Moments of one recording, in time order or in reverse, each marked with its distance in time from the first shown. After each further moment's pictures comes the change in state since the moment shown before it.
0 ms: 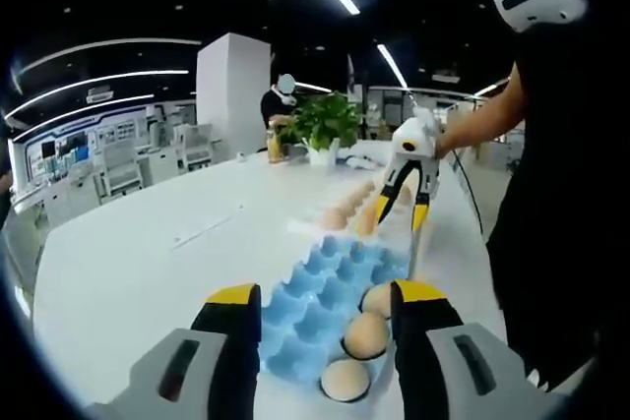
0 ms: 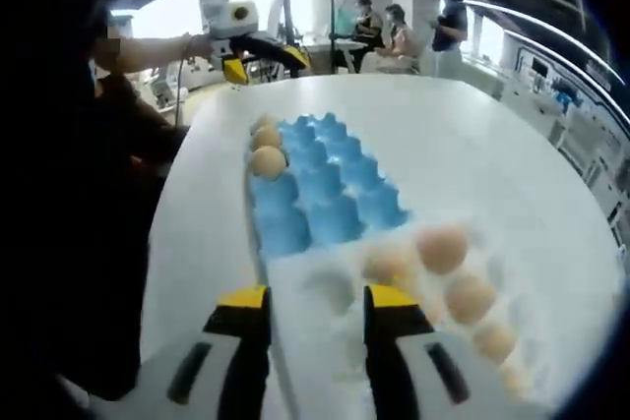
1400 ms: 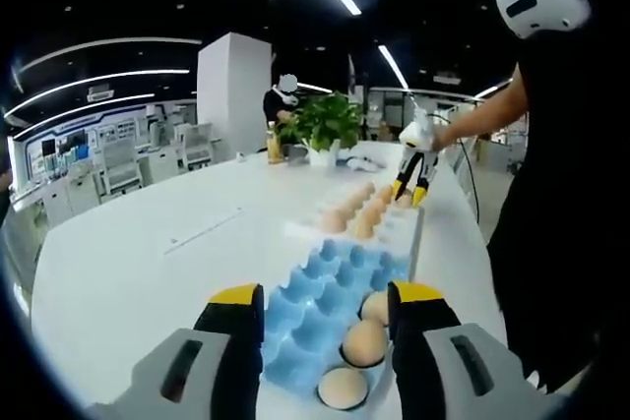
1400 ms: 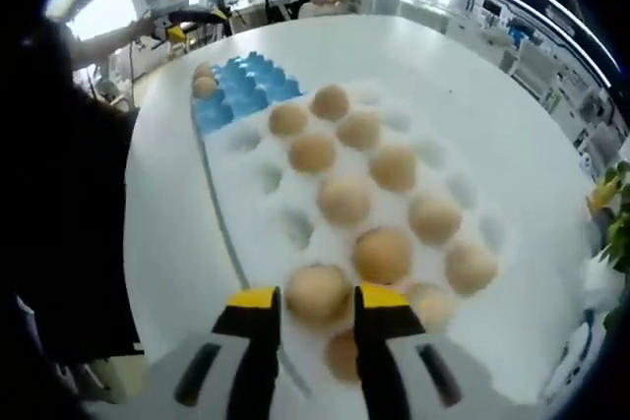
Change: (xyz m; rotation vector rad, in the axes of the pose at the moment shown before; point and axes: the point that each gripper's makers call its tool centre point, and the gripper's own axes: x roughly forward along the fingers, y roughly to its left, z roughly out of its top) left arm 0.006 -0.001 0.001 -0.009 0.005 0.000; right arm -0.086 -0.051 -0.108 0.173 0.212 -0.176
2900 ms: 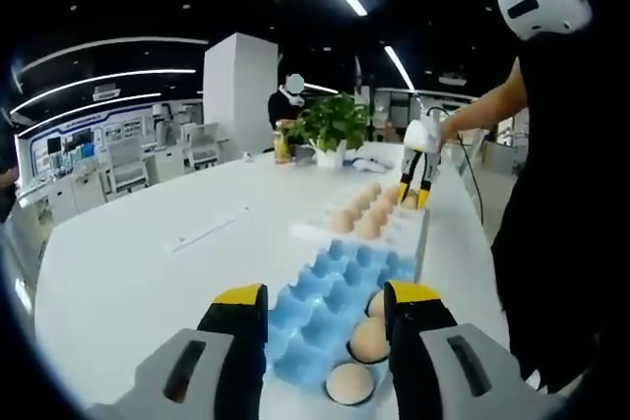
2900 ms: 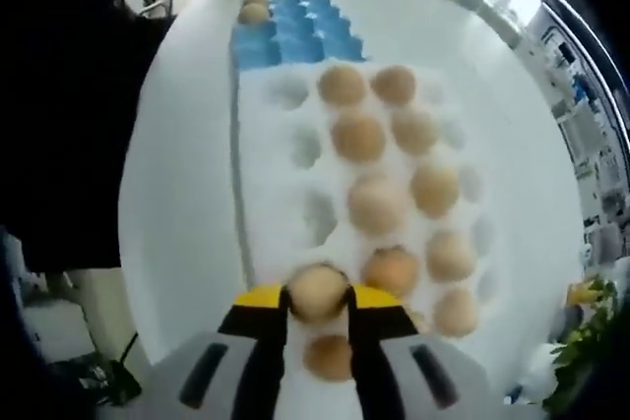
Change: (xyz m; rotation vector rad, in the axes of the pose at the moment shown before) left arm -0.005 0.008 0.002 -0.008 -0.009 0.030; right arm 0.004 0.011 -0.003 -0.349 0.273 0.065
